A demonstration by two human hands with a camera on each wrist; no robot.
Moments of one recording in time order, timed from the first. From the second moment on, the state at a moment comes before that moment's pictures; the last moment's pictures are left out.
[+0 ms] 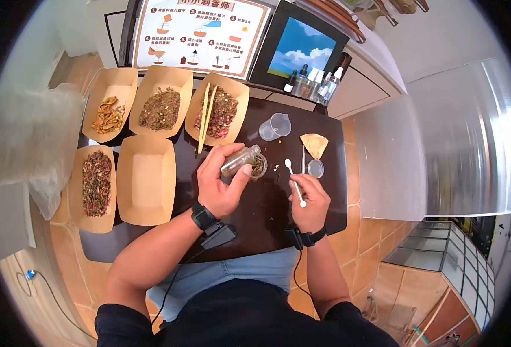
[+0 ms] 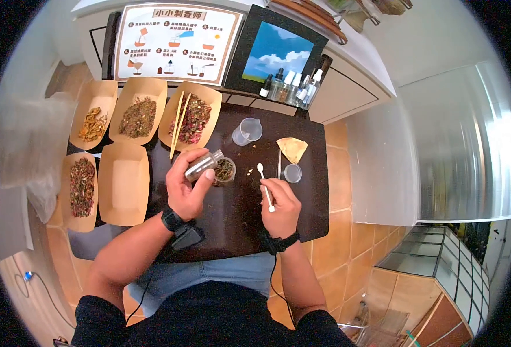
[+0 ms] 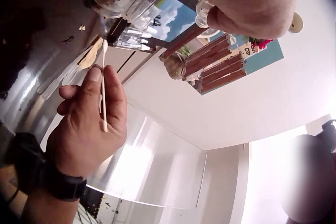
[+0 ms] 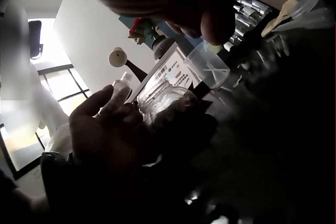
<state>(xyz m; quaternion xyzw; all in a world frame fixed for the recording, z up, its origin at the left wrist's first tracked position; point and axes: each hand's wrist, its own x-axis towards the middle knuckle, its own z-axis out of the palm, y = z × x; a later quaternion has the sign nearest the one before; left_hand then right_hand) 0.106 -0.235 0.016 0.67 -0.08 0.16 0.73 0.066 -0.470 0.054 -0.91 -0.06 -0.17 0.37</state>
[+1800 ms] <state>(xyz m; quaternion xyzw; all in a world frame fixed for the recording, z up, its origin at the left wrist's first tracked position) 0.099 -0.248 0.014 0.69 -0.27 0.29 0.61 0.063 -0.433 0.101 -0.83 -0.09 -0.05 0.54</state>
